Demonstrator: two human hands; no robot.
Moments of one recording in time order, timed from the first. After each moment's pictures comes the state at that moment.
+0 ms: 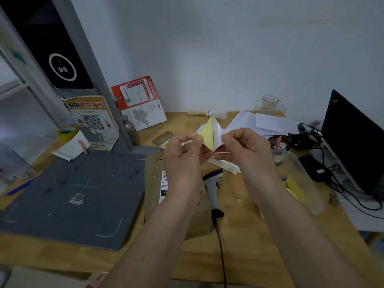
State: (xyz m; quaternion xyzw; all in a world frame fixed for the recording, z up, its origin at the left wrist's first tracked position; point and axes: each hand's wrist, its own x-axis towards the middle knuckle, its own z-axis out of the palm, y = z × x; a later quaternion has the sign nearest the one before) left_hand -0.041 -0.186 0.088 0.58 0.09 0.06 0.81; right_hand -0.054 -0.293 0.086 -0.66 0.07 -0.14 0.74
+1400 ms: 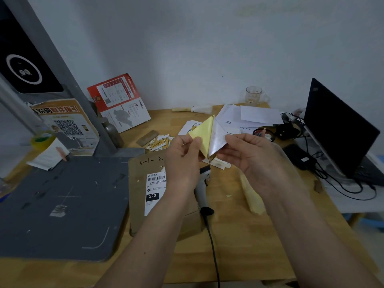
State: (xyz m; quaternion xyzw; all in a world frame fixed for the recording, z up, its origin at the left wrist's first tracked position) left_hand -0.016 -0.213 0.060 0.68 0.03 0.03 0.73; right_hand -0.049 -0.338 0.074 -0.55 0.13 -0.06 0.82
